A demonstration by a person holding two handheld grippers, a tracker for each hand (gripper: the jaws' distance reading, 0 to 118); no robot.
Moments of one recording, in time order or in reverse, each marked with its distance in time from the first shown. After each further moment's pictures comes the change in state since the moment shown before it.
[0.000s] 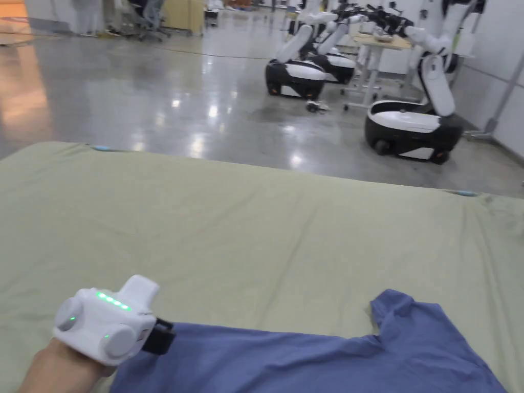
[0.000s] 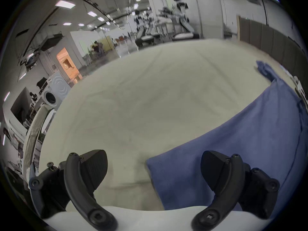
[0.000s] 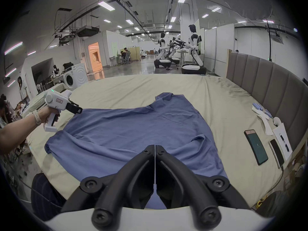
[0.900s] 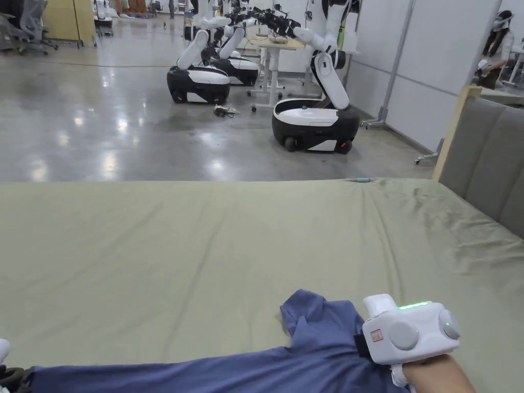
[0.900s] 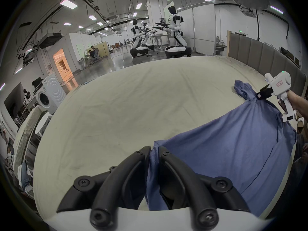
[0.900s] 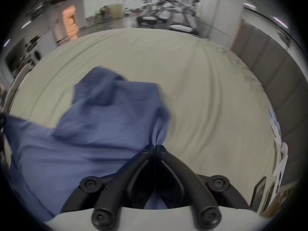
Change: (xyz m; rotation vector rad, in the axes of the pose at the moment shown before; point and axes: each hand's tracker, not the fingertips) left arm 0.018 0.009 0.102 0.180 -0.114 0.064; right arm 0.085 0.115 -0.300 -0.448 -0.063 0.079
